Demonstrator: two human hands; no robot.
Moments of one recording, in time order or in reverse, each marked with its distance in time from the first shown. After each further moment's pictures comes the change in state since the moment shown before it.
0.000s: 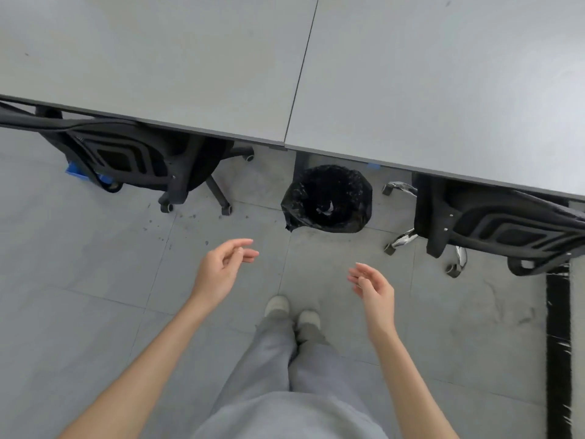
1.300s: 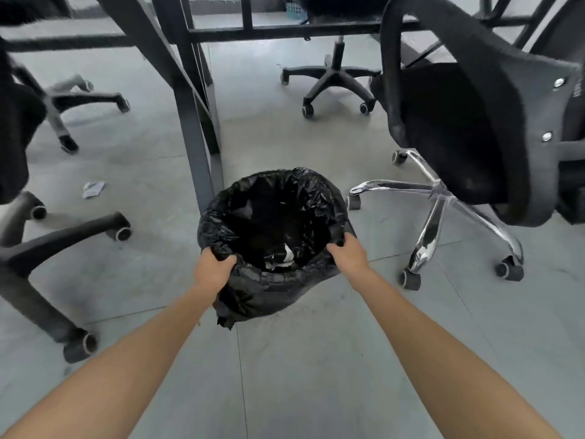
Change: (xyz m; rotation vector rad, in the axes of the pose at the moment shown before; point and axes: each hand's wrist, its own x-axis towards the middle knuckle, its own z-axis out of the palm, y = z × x) left_hand 0.433 -0.334 0.268 0.194 -0.122 -0.029; right_hand 0.458 0.256 0.070 -0.321 0.312 -0.127
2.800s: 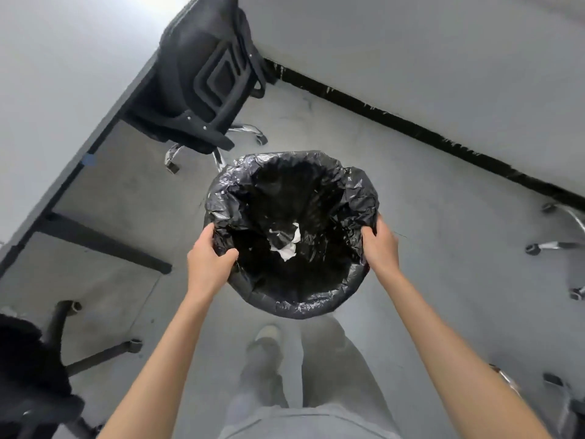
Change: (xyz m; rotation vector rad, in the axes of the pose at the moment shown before) left_hand -0.525 0.299 -0.178 0.540 -0.700 0.538; right_hand -0.624 -0.134 -0.341 0.305 0.747 0.654
